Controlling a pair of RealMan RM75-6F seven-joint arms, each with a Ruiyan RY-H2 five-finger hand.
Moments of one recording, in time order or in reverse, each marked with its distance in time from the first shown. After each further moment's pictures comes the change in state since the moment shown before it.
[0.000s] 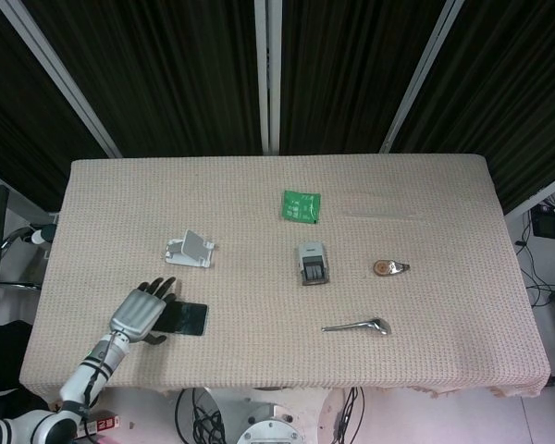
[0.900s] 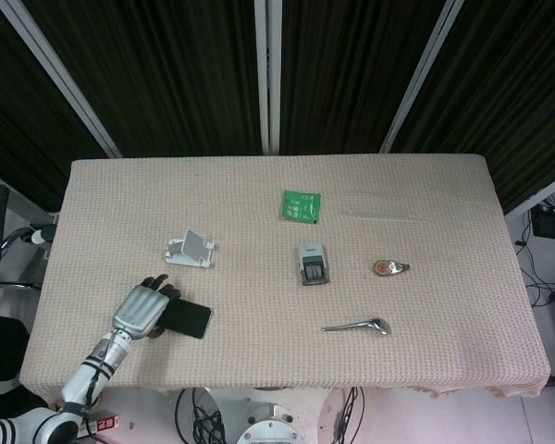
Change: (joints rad) left arm 0.002 -0.022 0.011 0.038 0.099 0.074 -0.139; right arm 0.000 0.001 -0.001 -0.002 0.016 -0.028 -0.002
